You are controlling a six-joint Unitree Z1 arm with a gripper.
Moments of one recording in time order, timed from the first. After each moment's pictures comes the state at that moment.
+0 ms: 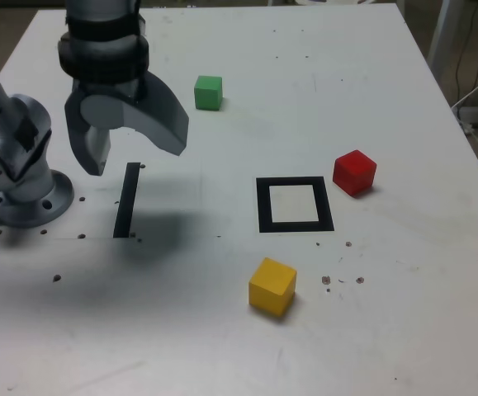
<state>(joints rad) -0.15 1.44 -0.98 1.25 -0.03 -0.16</state>
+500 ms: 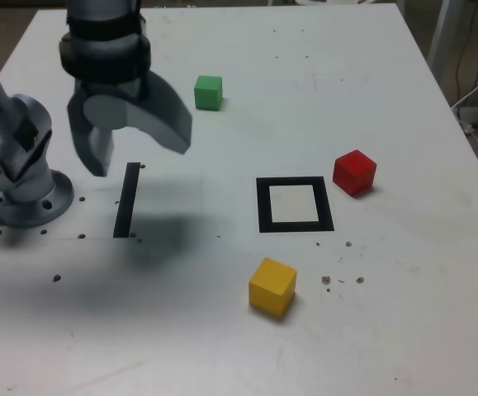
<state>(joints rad) -0.17 1.44 -1.01 1.23 -0.02 -0.20</state>
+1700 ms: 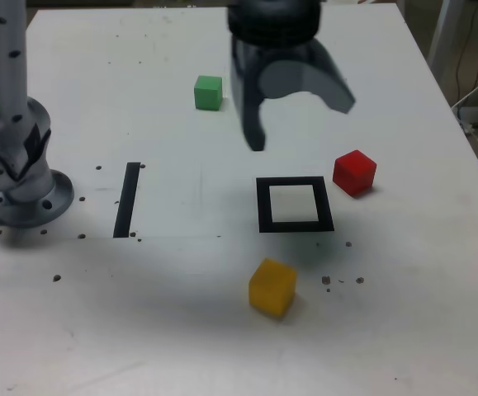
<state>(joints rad) -0.12 1.90 -1.68 1.39 0.04 -0.29</state>
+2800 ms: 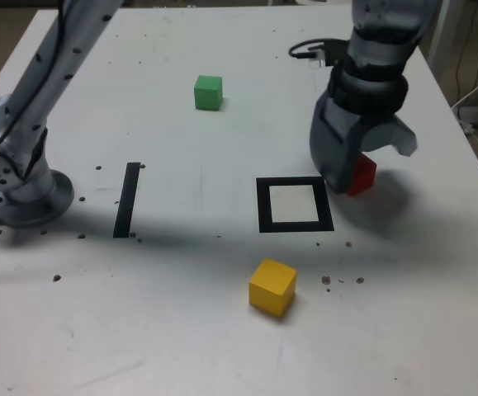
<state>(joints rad) 0.00 2.28 -1.90 1.27 0.04 -0.39</state>
